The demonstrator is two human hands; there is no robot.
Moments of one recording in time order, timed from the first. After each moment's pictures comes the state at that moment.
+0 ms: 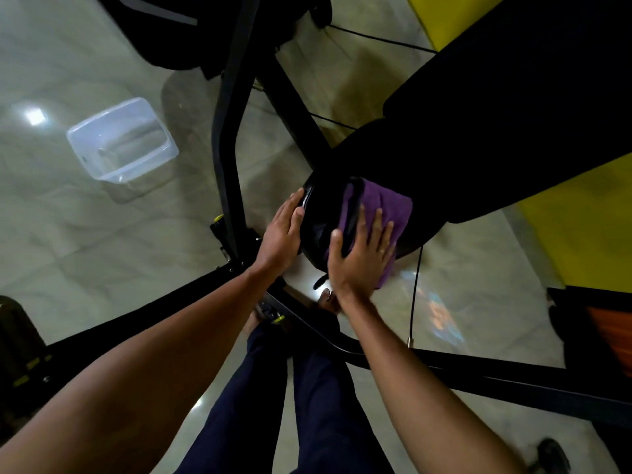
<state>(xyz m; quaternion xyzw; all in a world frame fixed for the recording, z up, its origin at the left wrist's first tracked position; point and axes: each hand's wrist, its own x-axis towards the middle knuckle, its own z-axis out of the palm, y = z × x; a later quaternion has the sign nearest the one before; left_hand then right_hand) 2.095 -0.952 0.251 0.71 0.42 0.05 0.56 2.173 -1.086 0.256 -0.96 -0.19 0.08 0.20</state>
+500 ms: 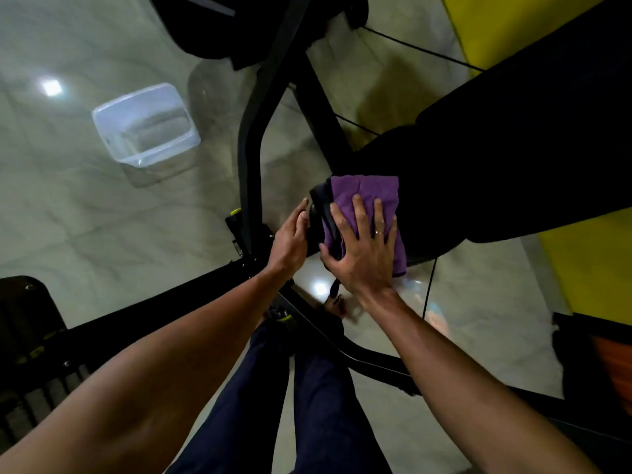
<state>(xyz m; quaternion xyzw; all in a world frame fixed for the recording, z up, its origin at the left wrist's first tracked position) 2.074 -0.936 0.238 0.58 0.49 0.05 0.65 2.186 -1.055 0.259 -0.86 -0.50 0.03 0.05</state>
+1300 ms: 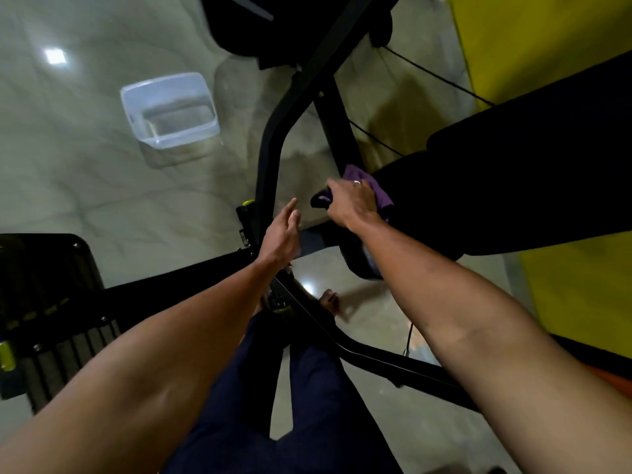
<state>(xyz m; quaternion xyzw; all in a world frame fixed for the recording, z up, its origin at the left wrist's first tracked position) 2.016 -0.912 0.273 0.56 0.54 0.04 0.62 2.192 -0.917 0.302 -0.82 -0.51 0.23 -0.12</state>
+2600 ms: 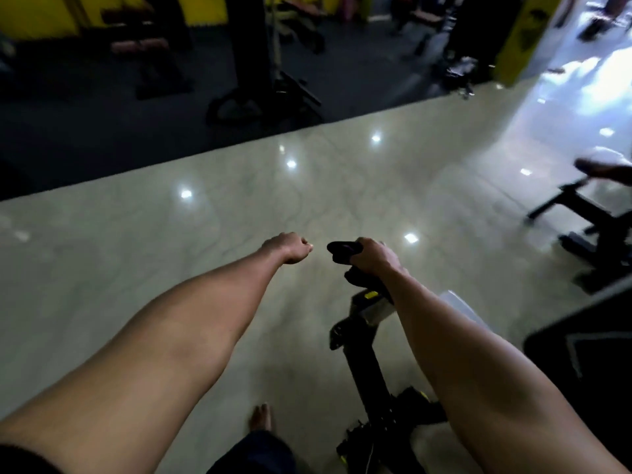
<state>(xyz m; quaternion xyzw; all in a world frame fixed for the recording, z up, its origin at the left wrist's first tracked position) 1.547 -1.064 0.594 0.36 0.89 0.05 0.26 1.723 -0.926 0.614 -0.40 -0.87 0.27 -0.07</state>
